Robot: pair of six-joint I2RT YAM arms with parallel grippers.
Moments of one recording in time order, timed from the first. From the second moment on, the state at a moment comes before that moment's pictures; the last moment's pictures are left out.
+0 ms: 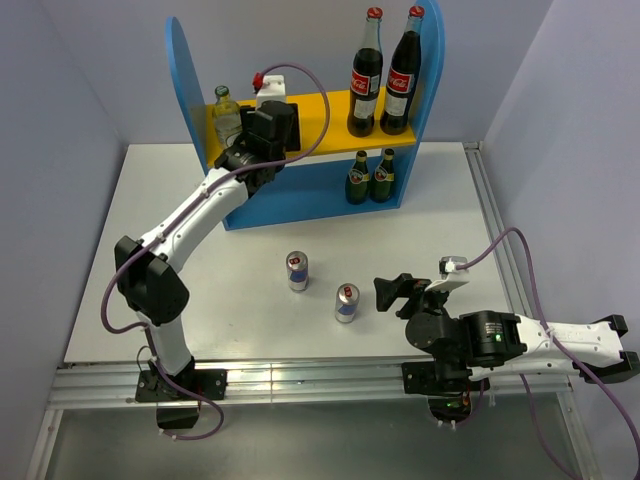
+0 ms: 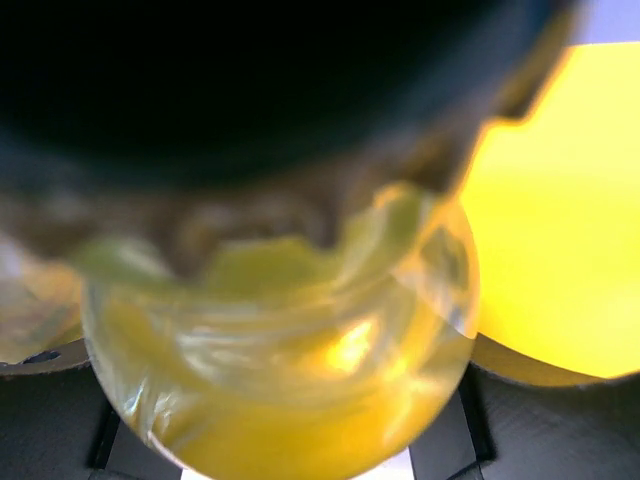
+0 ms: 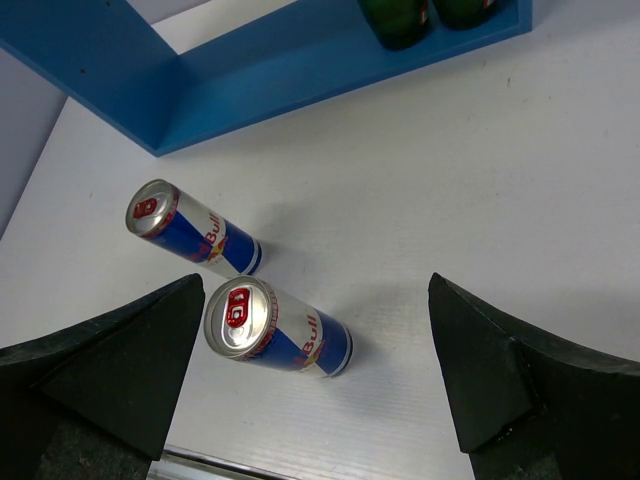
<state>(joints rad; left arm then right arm) -0.61 1.82 1.86 -0.37 -0.63 -0.25 1.50 0.49 0.61 -0.82 1.19 1.09</state>
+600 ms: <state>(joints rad) -0.51 1.82 1.86 -0.36 -0.59 -0.24 1.50 0.50 0.61 -0.82 1.19 1.09</state>
